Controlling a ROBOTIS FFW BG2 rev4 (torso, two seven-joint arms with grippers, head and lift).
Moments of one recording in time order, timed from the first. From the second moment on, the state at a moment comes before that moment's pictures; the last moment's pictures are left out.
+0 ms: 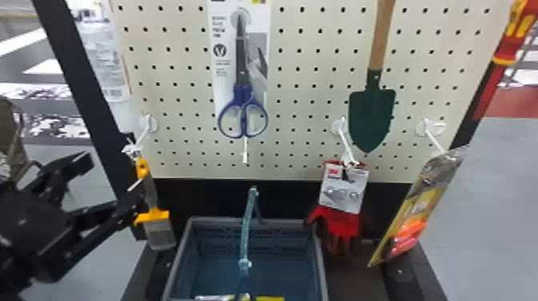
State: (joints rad) left arm 0.44 0.05 0.27 -2.65 0.03 0.51 -0.63; right arm 0.70 -0.03 0.14 -1.41 -0.10 -0.68 -0.11
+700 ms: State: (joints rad) left arm 0.16 0.10 0.22 -2.65 -0.01 0.71 -0.79; right arm 0.69 -0.03 0.15 -1.41 -0.10 -0.68 -0.11
